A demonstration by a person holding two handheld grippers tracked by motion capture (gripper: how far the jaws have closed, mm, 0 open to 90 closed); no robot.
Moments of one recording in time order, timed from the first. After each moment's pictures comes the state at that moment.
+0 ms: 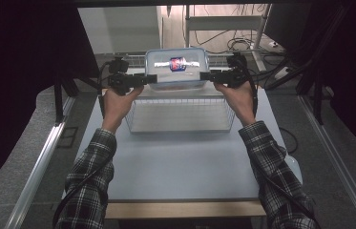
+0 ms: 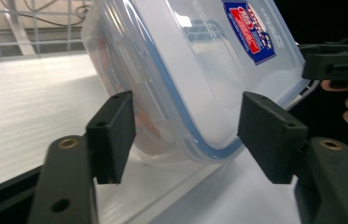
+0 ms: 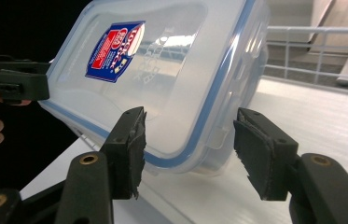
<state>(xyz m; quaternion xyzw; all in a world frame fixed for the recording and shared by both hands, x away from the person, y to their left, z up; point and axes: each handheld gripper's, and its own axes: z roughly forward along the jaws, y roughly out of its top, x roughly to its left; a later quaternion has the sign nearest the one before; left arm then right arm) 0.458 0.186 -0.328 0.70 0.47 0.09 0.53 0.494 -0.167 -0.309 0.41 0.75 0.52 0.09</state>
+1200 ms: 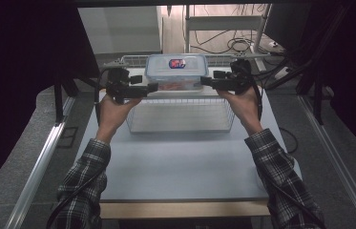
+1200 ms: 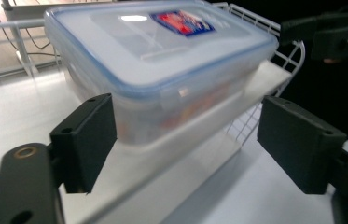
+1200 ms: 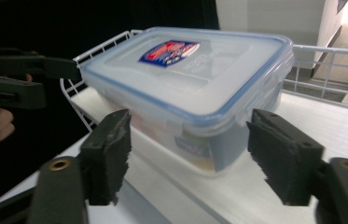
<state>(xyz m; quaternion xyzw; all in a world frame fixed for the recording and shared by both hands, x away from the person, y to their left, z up) 0.418 0.180 -0.329 0.73 0.40 0.15 0.53 0.466 -0.174 -0.308 0.35 0.76 0.54 0.12</state>
